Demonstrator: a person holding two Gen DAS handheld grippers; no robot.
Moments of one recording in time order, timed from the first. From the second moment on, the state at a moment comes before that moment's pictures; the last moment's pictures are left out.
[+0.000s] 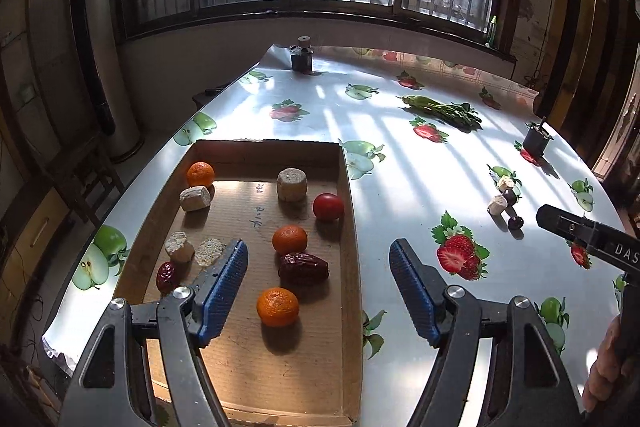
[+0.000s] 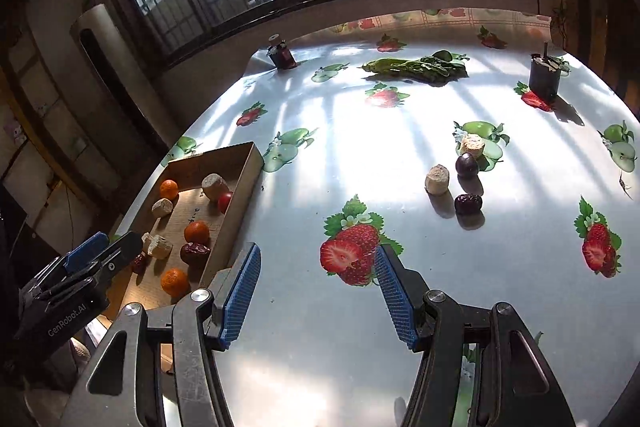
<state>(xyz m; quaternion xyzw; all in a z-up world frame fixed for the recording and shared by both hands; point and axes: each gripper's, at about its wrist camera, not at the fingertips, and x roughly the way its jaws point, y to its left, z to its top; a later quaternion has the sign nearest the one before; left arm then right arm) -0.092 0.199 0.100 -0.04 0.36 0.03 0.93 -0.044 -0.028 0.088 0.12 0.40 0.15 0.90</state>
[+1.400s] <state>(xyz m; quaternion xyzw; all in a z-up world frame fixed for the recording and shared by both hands) 0.060 -0.004 0.017 0.03 0.43 -0.17 0.89 0.028 -0.140 0.011 0.07 0.44 0.00 0.89</state>
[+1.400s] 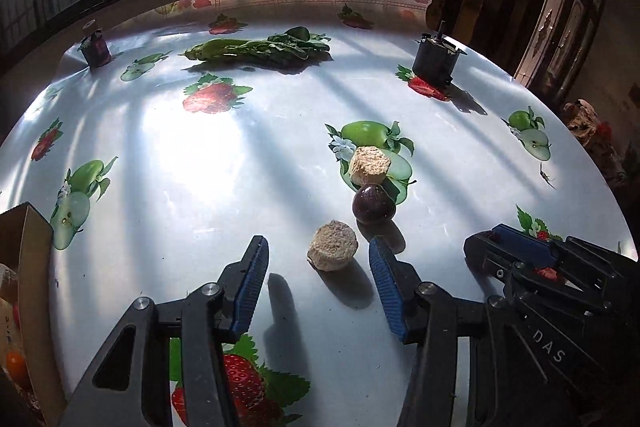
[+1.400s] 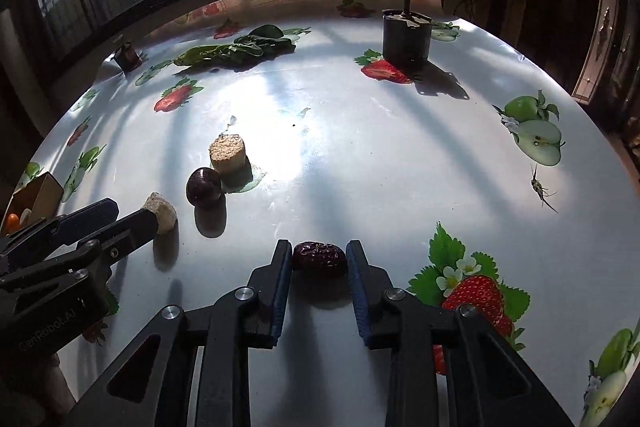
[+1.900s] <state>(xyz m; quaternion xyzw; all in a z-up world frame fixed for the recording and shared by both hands) 0.033 0.026 0.051 -0.02 0.42 -0.17 0.89 0.024 -0.146 0.018 0.15 0.42 0.07 0.89</state>
